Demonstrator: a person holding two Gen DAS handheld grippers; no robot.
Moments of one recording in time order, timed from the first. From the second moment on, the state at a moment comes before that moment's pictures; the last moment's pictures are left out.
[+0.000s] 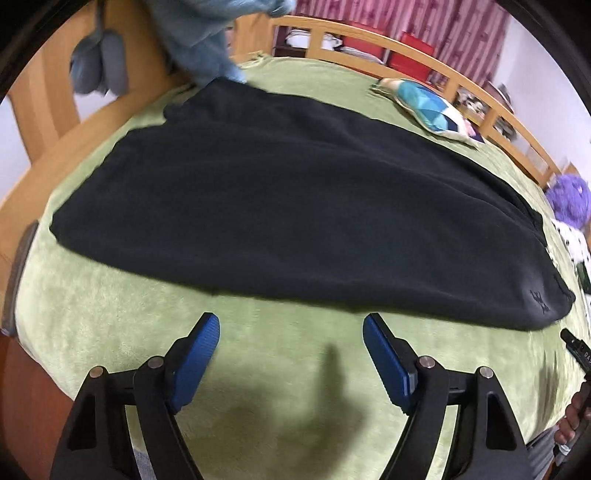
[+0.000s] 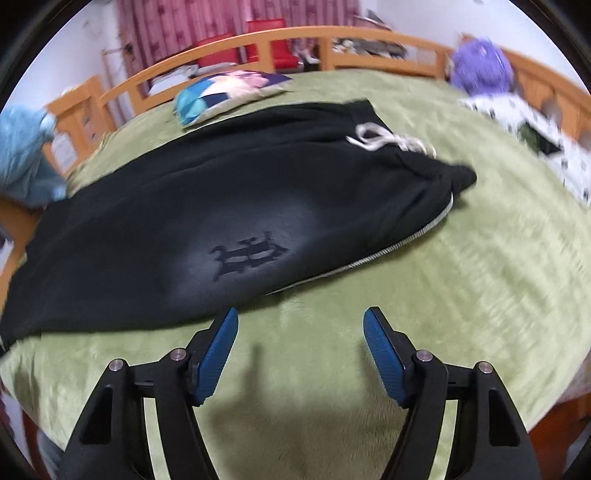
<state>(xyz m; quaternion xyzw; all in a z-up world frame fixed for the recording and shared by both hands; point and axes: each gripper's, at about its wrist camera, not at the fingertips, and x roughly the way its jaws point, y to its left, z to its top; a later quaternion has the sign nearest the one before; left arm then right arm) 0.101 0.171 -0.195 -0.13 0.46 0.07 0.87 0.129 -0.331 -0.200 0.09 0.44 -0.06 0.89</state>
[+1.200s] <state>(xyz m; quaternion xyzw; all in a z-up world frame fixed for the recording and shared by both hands) 0.157 0.201 -0.194 -0.23 0.46 0.04 0.85 0.232 -0.381 -0.242 0.24 0.48 -0.03 0.84</state>
